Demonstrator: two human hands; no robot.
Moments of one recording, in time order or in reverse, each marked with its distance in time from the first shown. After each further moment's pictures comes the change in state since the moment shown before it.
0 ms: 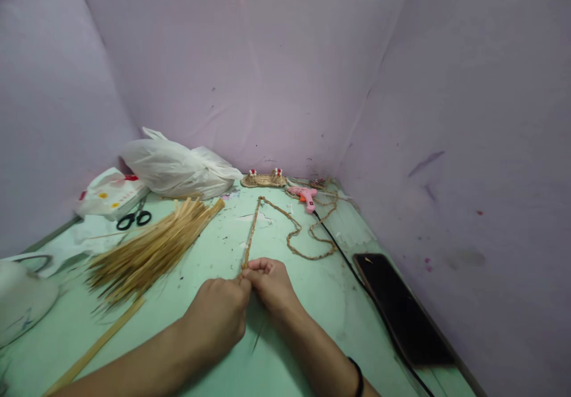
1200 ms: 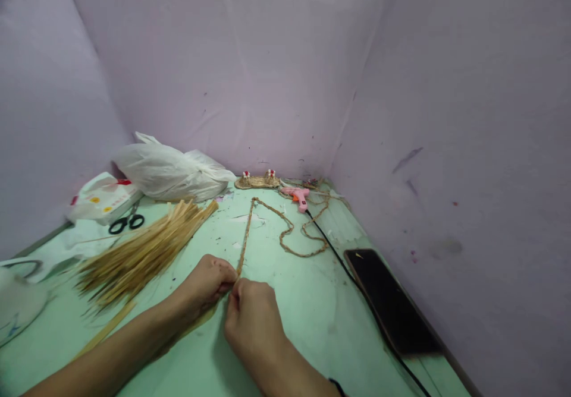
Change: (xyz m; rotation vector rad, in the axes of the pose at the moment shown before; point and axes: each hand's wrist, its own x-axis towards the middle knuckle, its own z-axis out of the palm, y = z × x) left_hand 0.031 -0.022 0.000 -0.747 0.058 -0.333; right_hand -0.036 0.017 0.005 -1.167 0.121 -0.486
